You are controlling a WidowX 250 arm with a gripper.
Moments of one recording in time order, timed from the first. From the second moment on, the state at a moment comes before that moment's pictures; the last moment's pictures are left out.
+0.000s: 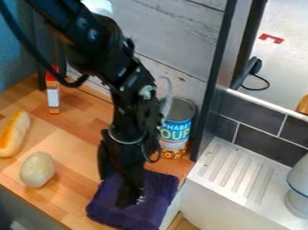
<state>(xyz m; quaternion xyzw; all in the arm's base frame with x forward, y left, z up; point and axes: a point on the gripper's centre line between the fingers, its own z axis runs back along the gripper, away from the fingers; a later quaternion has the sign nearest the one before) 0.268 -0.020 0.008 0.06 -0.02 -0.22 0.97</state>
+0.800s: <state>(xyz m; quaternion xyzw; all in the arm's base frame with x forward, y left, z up) 0.305 -0.028 -0.026 0.05 -0.02 -0.21 0.98</state>
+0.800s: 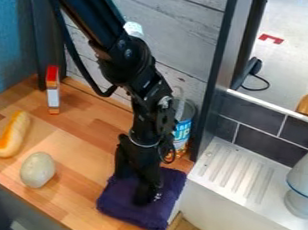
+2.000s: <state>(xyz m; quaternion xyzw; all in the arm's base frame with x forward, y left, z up) 0.322 0.072 -0.024 0.05 -0.03 -0.12 0.99</state>
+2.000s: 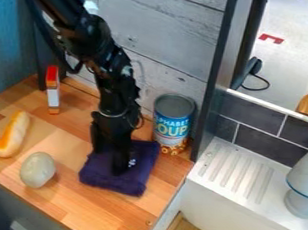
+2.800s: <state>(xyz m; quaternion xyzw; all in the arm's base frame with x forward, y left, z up) 0.346 0.149 -0.020 0.05 -0.02 -0.06 1.00</state>
